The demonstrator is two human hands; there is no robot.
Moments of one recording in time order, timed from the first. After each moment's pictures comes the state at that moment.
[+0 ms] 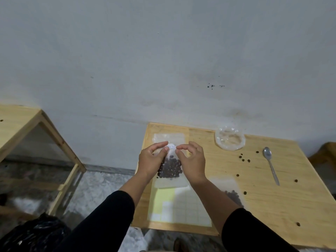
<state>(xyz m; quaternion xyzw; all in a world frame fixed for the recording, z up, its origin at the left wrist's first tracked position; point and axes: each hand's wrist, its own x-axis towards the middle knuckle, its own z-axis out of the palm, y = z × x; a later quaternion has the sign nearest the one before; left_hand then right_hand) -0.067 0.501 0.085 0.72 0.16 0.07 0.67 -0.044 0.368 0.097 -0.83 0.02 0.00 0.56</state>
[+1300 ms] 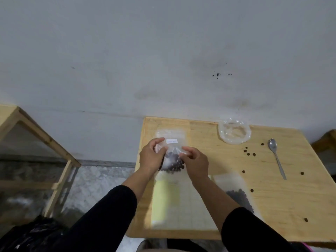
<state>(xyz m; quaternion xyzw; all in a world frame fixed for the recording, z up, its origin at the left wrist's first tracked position) -0.019 0.516 0.046 0.78 0.20 0.03 0.59 -0.015 0.373 0.048 -0.81 0.12 0.03 0.57</state>
